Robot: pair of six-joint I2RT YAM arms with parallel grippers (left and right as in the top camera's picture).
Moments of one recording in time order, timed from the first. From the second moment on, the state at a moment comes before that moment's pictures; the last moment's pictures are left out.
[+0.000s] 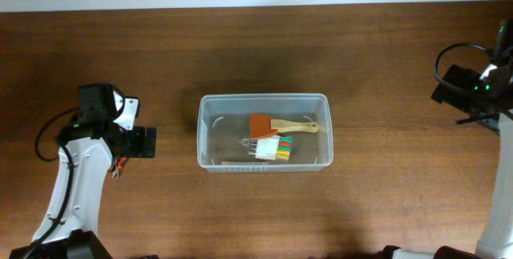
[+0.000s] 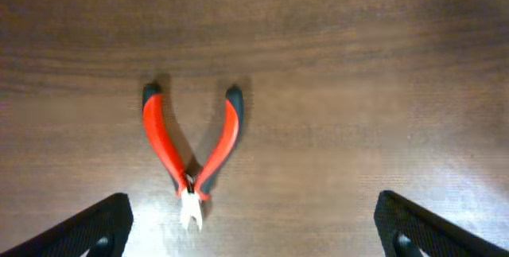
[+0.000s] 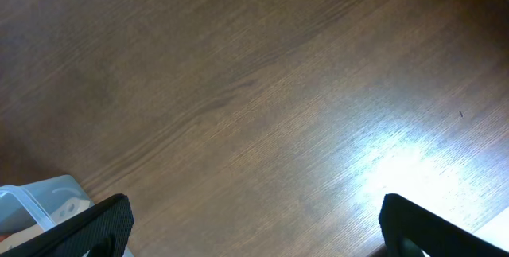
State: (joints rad) left arm 0.20 1.47 0.99 -0.77 -0.05 0.27; right arm -0.31 1.49 1.75 -1.42 0.17 0.30
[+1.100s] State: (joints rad) left arm 0.22 1.77 0.97 -0.65 -0.01 0.30; right arm -0.31 1.49 1.75 -1.43 0.17 0.28
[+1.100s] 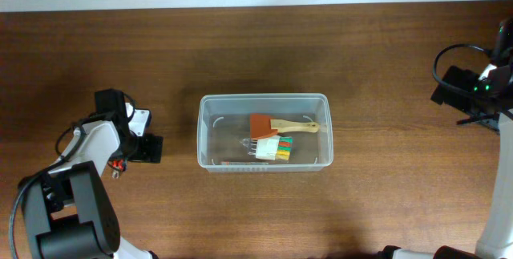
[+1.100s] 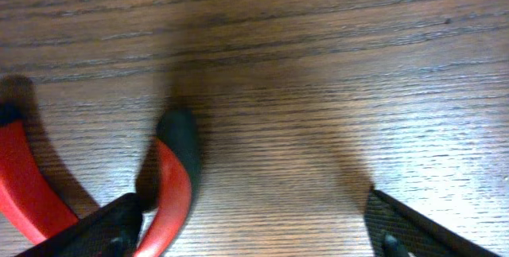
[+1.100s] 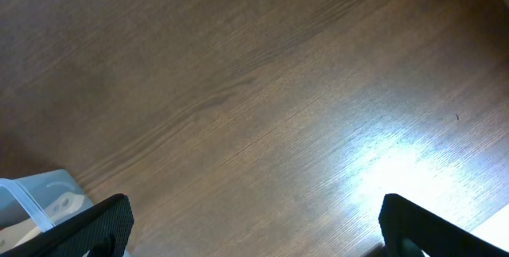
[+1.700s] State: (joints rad) left arm 0.22 1.77 0.98 -0.66 -0.06 0.30; right arm -0.31 1.49 1.75 -1.44 0.17 0.28
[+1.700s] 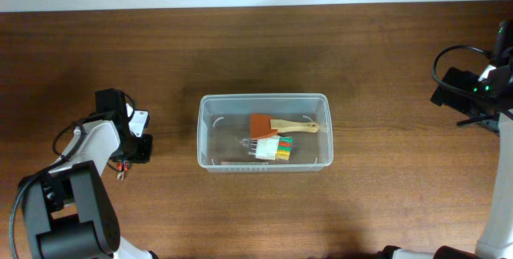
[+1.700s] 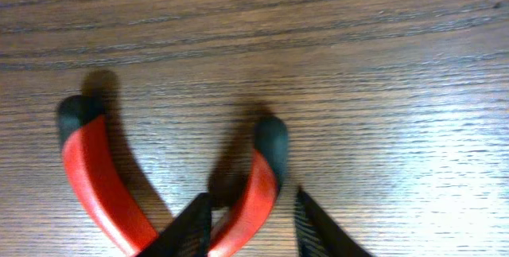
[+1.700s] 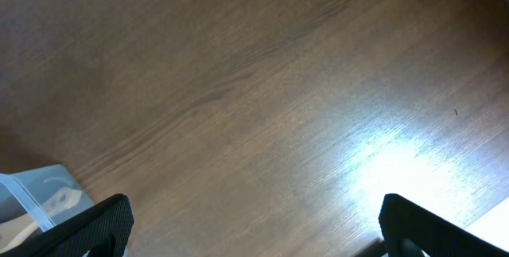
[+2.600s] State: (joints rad) left arm 0.22 1.77 0.98 -0.66 -0.09 0.29; right arm -0.31 1.49 1.75 -1.46 0.17 0.27
